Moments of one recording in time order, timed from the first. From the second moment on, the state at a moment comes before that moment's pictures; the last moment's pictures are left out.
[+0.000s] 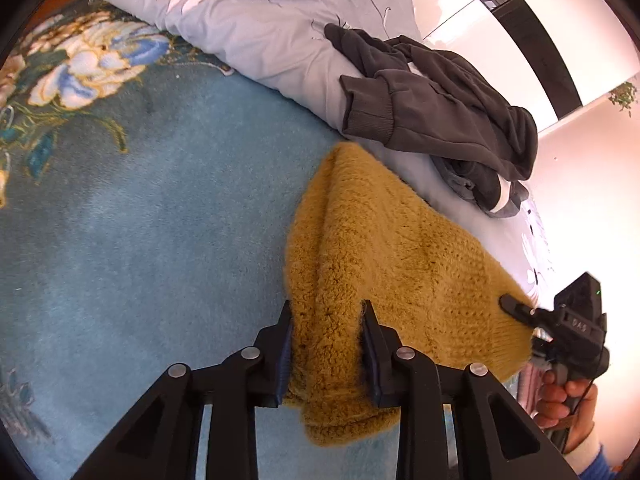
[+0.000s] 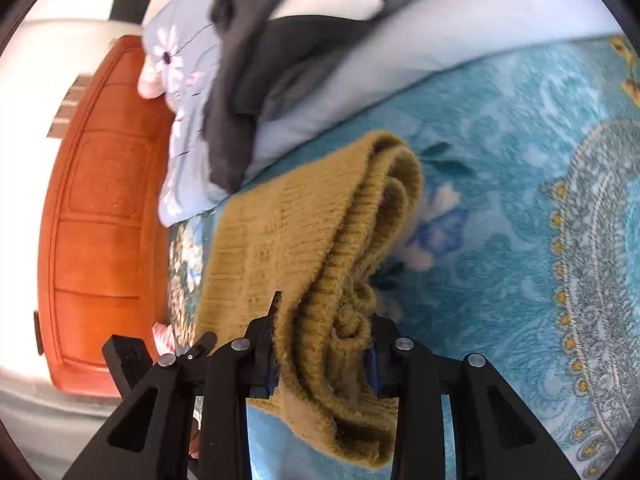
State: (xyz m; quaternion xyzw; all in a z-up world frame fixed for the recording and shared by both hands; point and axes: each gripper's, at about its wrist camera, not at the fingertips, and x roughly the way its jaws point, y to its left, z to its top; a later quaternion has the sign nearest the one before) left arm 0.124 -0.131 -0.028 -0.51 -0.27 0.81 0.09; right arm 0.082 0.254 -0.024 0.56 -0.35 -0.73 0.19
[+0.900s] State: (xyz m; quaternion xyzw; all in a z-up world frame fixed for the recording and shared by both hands) left arm 0.190 -0.176 -0.087 -0.52 -0.39 0.76 0.03; right arm 0.104 0.202 -0.092 0.65 -0.32 -0.66 0.20
